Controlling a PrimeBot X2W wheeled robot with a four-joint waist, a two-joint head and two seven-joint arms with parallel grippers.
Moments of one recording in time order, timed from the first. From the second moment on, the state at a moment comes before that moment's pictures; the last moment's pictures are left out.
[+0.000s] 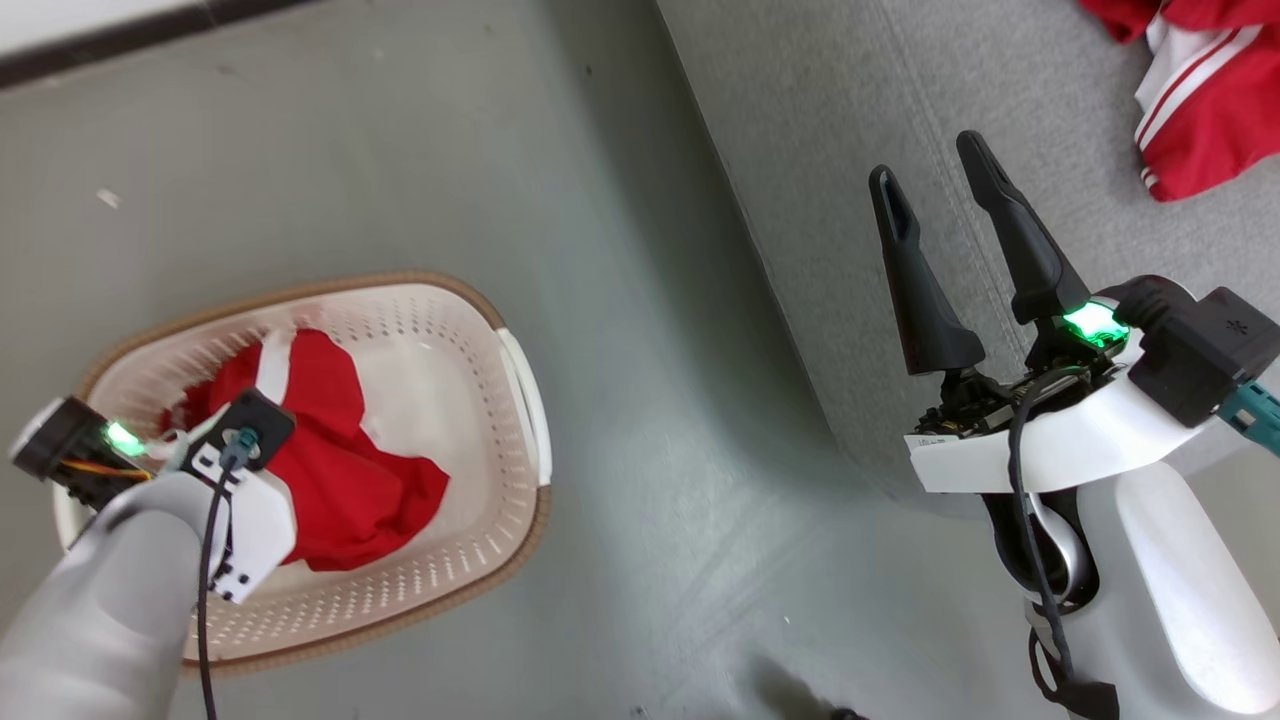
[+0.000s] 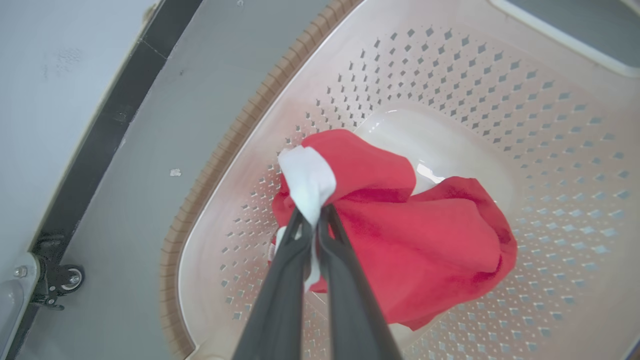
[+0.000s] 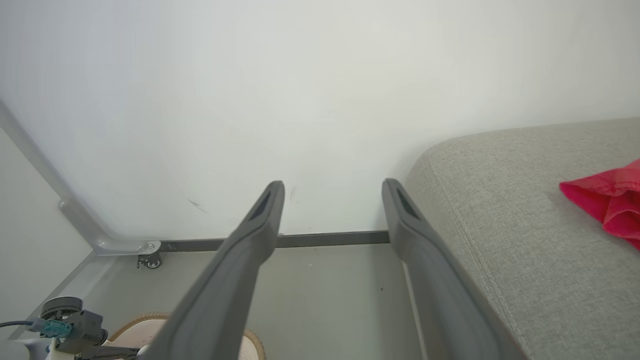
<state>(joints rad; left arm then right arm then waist) -0.82 0.24 -0.49 1.18 0.12 -0.08 -0.24 -0.39 -0.04 0.18 -0.12 0.25 0.13 -0.26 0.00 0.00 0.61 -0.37</state>
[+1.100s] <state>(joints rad) -0.54 0.16 -0.37 0.68 -0.06 -0.04 -0.25 -0.24 -0.04 0.14 0.00 0.19 0.13 -0.26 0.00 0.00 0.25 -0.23</state>
